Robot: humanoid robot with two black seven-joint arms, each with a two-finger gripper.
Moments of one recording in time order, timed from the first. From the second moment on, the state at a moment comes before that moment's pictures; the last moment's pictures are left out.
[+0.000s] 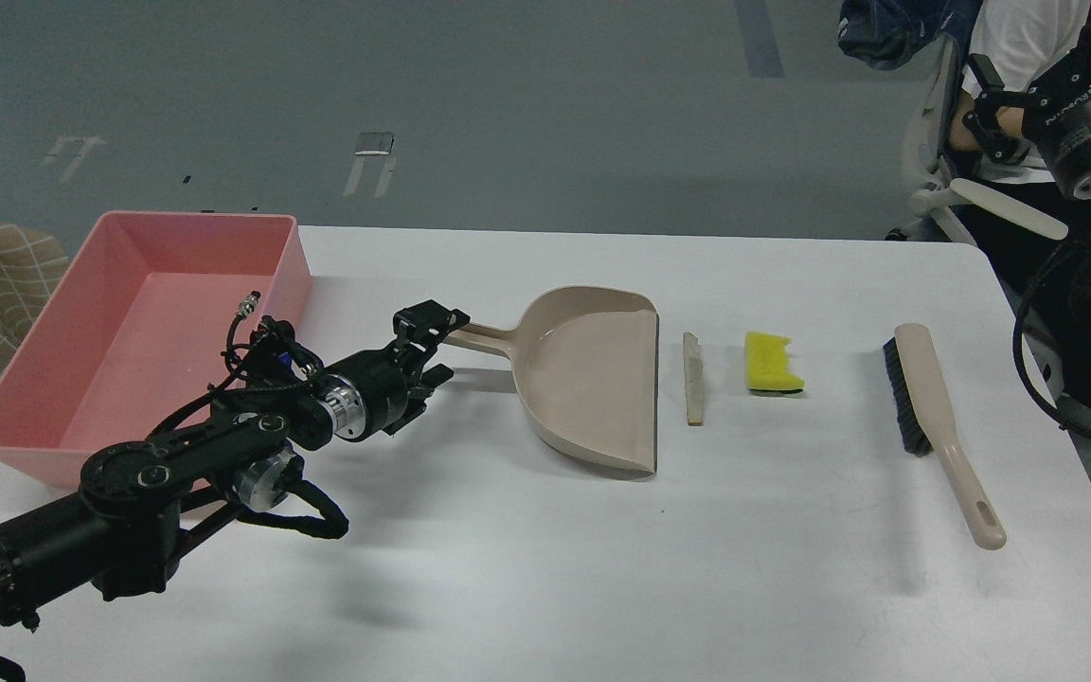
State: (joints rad) left arm -0.59 0.42 -0.48 -1.12 0.57 0.04 -0.05; right arm 0.86 -0.40 1.12 0.58 -0.45 0.49 0.24
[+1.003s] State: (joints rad) left arm -0.60 0.36 -0.48 -1.04 0.57 0.07 -0.10; right arm 0.85 -0.40 1.12 0.57 -0.45 0.49 0.24
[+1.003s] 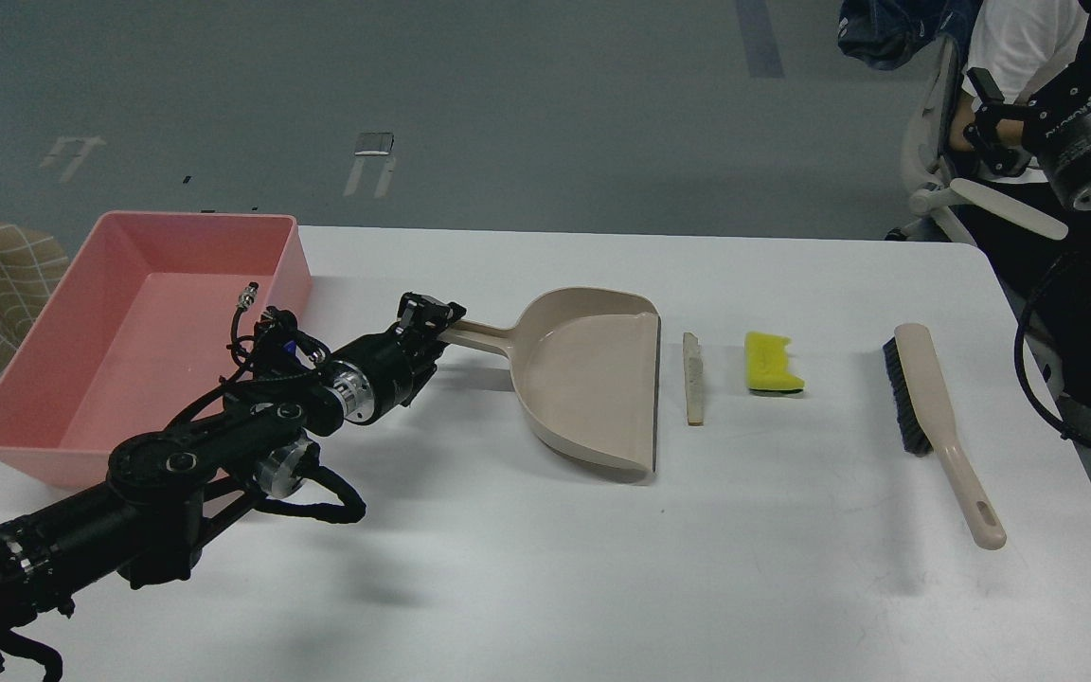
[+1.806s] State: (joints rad) left arm -0.66 0.37 -0.48 -1.06 0.58 0.09 -0.13; right arm 0.82 -0.62 0.93 0.80 -0.71 0.48 0.23
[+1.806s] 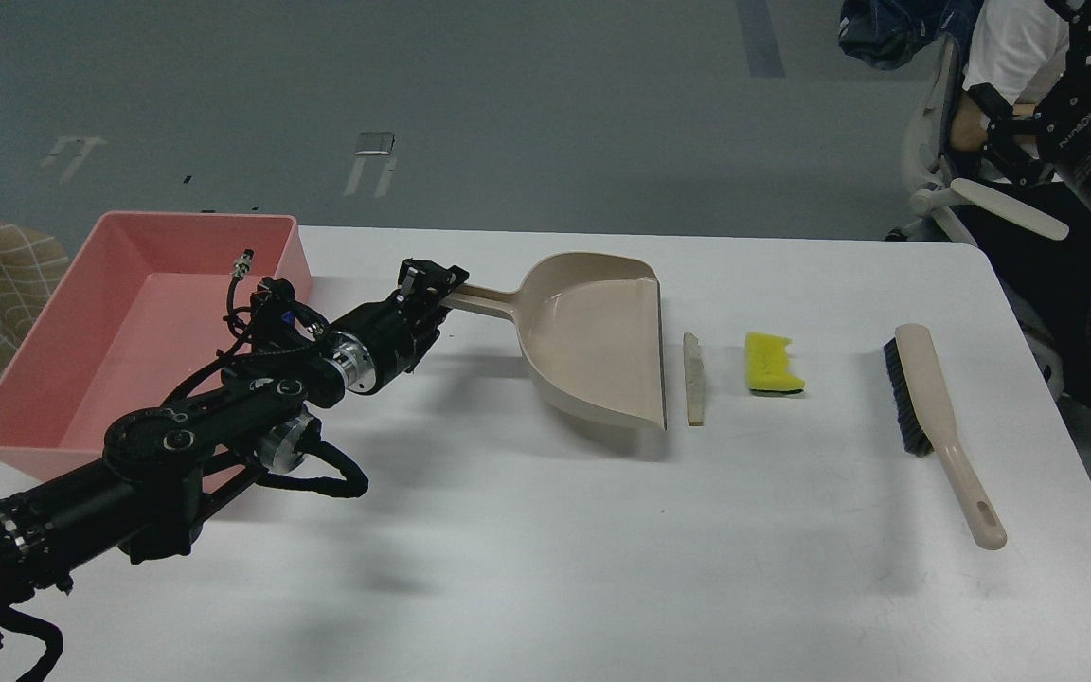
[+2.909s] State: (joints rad) left arm -0.64 0.37 -0.49 -1.06 0.58 0.09 -0.16; right arm 0.61 -1.18 0.65 1.42 -1.27 0.49 0.20
